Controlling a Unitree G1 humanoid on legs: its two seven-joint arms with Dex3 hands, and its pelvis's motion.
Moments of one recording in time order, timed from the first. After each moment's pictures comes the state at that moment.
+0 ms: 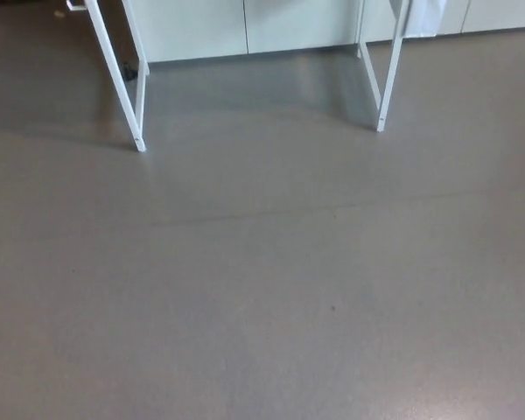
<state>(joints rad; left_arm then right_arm) -0.08 0.66 0.09 1.23 0.07 0.08 -0.21 0.27 -0.72 -0.29 1.09 0.05 -0.19 0.29</state>
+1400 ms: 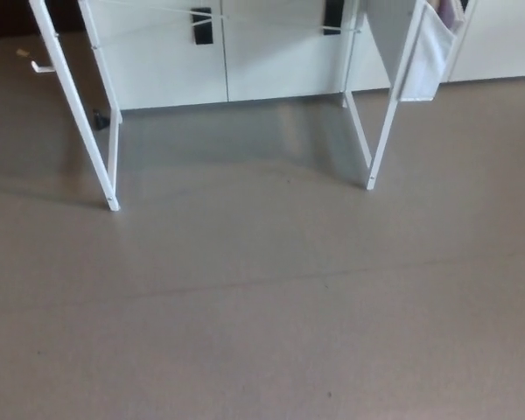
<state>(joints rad) -0.09 0.66 0.09 1.24 0.08 0.08 -0.18 0.31 -0.70 -0.30 1.09 0.07 -0.21 0.29</state>
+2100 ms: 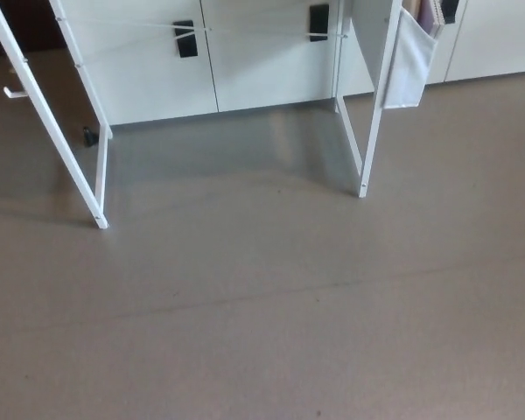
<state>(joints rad) -0.09 0.65 0.08 1.24 0.07 0.08 -0.18 0.30 -0.72 -0.28 1.12 0.06 -0.22 0.27</state>
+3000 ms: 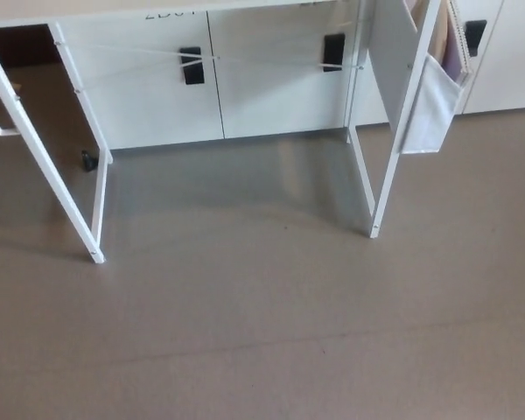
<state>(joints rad) -0.11 0.66 0.07 1.24 0.07 0.08 -0.17 0.31 -0.70 -0.33 1.10 0.09 -0.22 0.29</state>
